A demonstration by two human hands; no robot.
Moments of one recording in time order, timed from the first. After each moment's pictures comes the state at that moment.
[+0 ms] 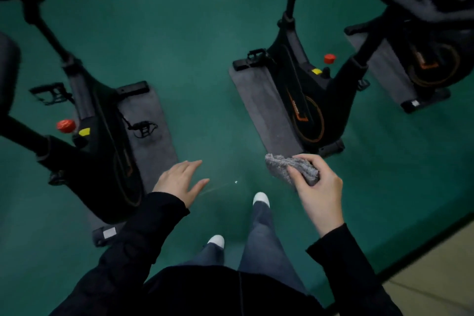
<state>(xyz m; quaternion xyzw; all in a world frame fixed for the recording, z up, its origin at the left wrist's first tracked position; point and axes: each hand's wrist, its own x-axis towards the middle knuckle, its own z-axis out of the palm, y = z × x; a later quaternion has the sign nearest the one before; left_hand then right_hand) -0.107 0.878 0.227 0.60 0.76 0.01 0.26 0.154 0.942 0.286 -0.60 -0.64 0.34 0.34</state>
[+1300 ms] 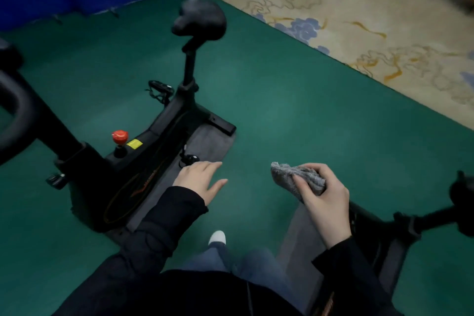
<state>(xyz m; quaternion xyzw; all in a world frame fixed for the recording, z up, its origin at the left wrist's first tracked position) -0.293 1.209 0.229 0.27 0.94 0.13 0.18 -0.172 1.423 0.299 -0.23 -0.86 0.42 0.17</state>
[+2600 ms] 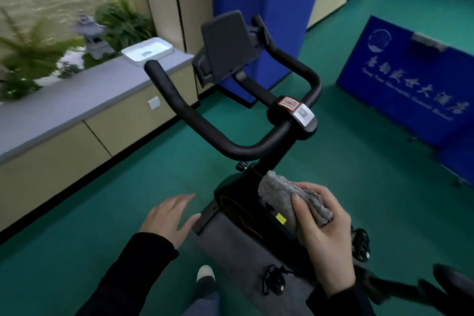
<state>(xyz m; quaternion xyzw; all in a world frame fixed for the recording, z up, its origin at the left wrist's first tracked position) -0.277 1.181 0.280 -0.60 0.78 0.16 -0.03 -0.535 1.257 0.361 0.48 -0.59 0.57 -0.29</state>
